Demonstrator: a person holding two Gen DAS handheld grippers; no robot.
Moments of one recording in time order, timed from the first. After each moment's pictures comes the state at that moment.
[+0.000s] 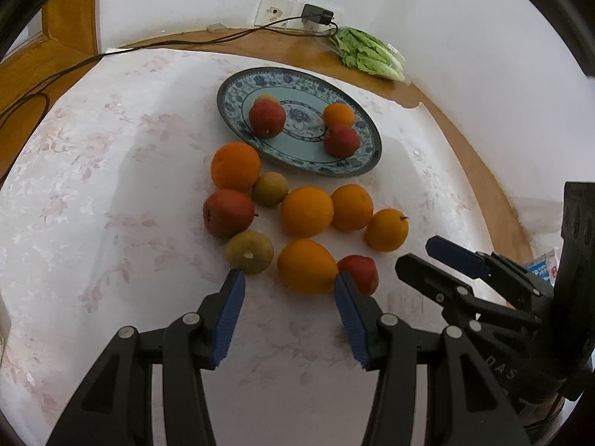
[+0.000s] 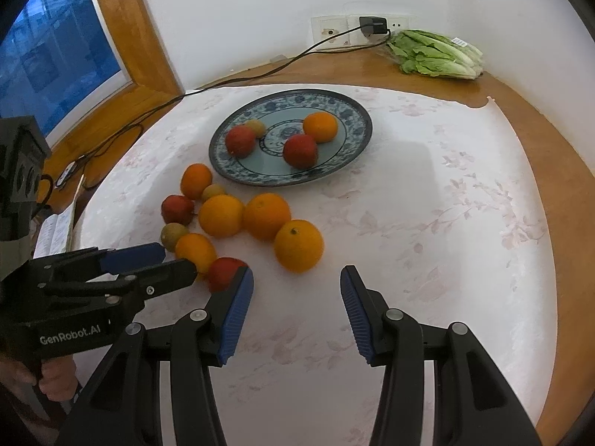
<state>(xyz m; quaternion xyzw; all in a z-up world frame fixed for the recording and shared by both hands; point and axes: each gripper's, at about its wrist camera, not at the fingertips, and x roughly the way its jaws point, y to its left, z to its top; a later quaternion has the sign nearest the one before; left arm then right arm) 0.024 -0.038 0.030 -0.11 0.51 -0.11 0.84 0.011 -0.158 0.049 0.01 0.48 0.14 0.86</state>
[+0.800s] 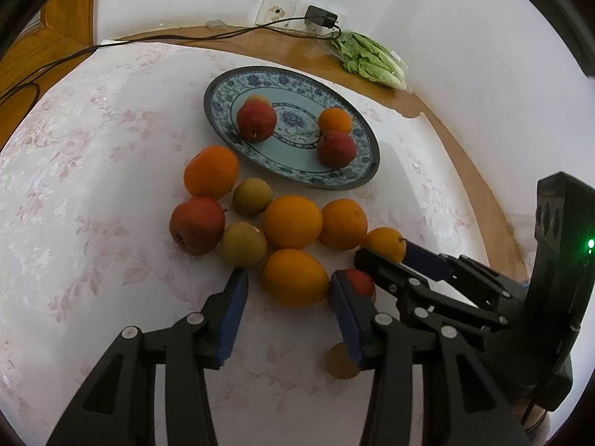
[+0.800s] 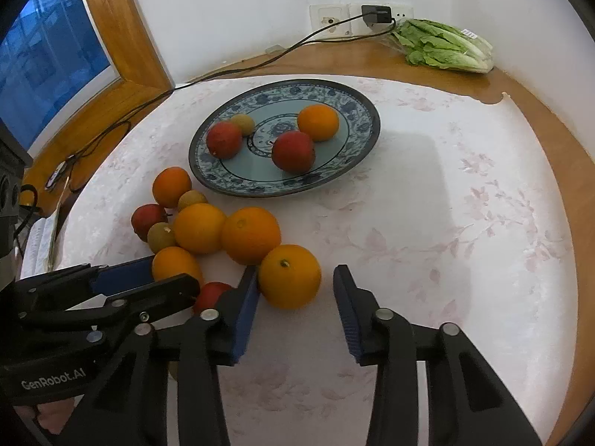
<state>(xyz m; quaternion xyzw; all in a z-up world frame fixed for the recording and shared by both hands) 0.041 -0.047 0.021 -0.14 0.51 -0.11 0.84 0.041 -0.153 0.027 0.01 0.49 0.15 0.86</state>
